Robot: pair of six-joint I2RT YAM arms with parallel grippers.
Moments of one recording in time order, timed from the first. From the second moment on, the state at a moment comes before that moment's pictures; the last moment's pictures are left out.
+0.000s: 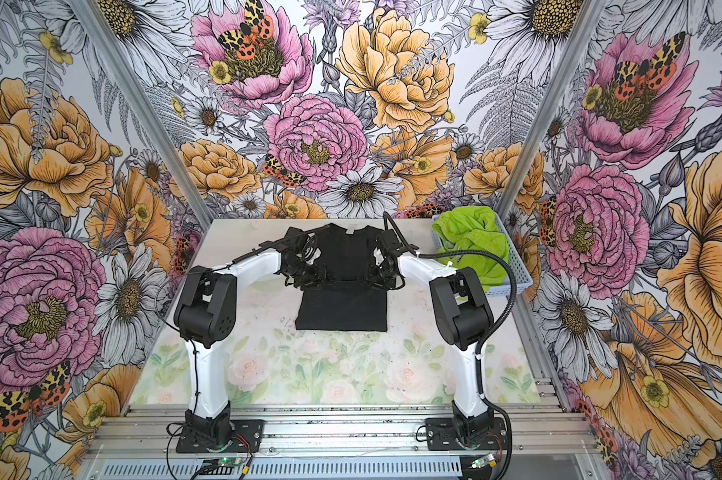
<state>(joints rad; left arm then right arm) -0.33 2.11 1.59 -0.66 0.46 -0.44 0.37 2.08 1.55 -0.59 -0.39 0.54</state>
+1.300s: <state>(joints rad) -0.28 1.63 0.88 -0.51 0.41 -0.41 0.42 1.71 0.98 -0.59 -0.37 0.55</state>
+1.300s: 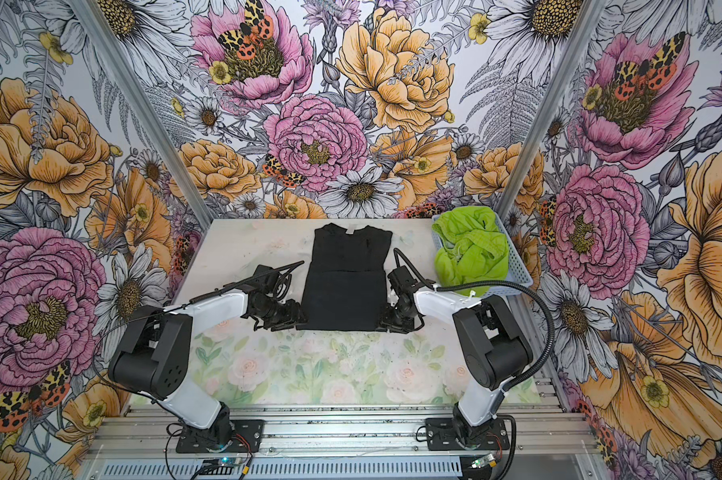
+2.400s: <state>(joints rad) -0.29 1.48 0.84 -0.50 0.43 -0.45 0.45 1.53 0.92 -0.57 -0.38 0.60</state>
